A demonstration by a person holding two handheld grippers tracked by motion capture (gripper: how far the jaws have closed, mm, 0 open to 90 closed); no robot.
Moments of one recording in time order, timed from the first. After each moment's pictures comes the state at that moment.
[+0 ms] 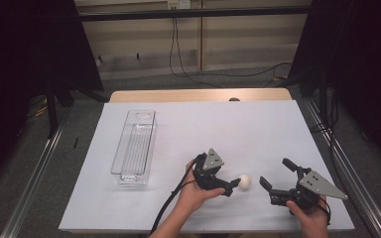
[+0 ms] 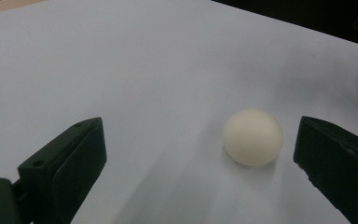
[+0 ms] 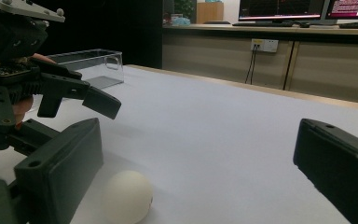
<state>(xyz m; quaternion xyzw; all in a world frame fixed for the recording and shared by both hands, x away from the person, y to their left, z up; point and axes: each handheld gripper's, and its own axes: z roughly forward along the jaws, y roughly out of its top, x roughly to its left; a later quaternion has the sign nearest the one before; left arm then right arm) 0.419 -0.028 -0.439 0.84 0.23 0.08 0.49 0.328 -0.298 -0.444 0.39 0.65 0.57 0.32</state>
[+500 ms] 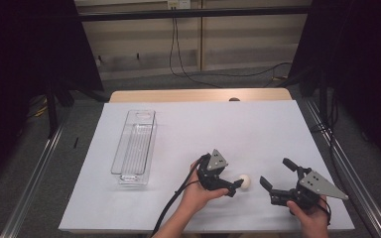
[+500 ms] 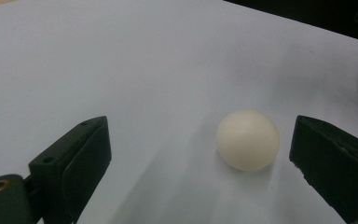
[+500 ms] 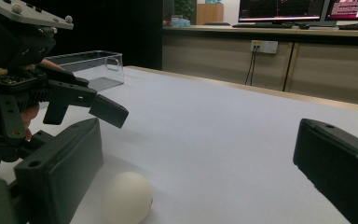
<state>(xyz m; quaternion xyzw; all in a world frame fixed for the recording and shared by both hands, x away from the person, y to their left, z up) 0.419 -0.037 -0.441 0.84 0.23 0.08 0.48 0.327 -0.298 -0.443 0.39 0.64 0.57 0.32</state>
